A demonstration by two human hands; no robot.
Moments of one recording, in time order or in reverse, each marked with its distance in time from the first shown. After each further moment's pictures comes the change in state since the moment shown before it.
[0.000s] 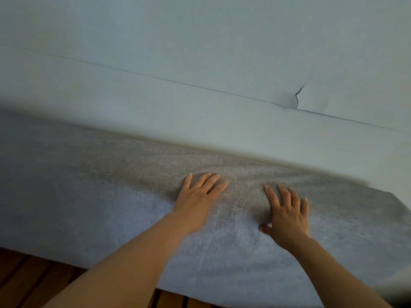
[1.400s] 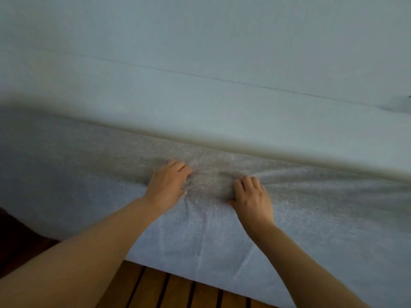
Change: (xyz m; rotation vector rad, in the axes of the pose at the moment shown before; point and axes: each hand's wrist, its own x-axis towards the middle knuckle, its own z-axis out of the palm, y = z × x) left_hand -0.117 -0.285 -0.042 -0.042 0.218 -0.093; right_hand 0.005 -0.318 -0.064 0.255 0.419 -0.337
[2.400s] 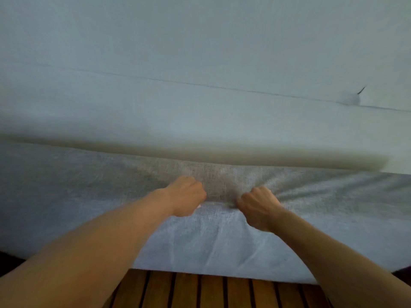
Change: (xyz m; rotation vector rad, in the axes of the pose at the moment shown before) left_hand -0.017 0.009 -0.068 0.418 -0.566 0.558; right_hand -0.018 -0.048 -0.082 -0.326 -0.568 -0.258
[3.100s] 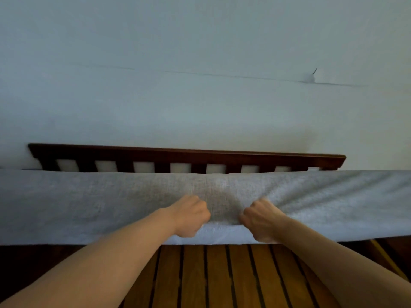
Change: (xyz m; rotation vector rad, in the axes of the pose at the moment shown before) left_hand -0.163 0.143 0.041 -0.058 0.074 0.178; right_hand -0.170 -0.146 0.005 -0.015 -0.114 -0.082
